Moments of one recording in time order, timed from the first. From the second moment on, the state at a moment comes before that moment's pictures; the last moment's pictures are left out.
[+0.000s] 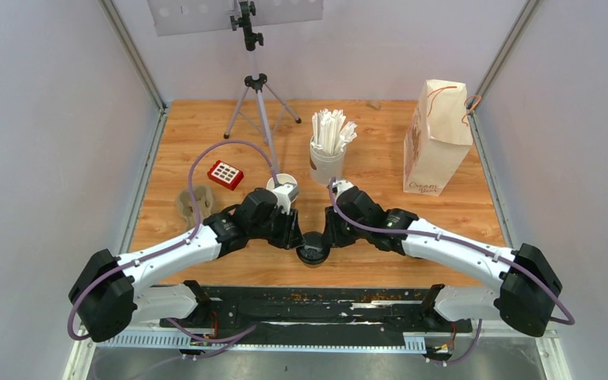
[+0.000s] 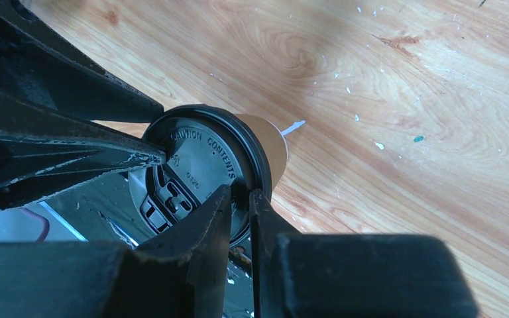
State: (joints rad) left arm -0.82 1.16 0.67 -0.23 0.22 -0.51; right arm 0.93 1.27 0.85 -0.41 -0.04 0.57
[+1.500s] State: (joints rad) left arm -0.82 1.13 0.63 -0.21 0.23 -0.64; right arm 0.97 1.27 0.82 -0.33 -0.27 0.68
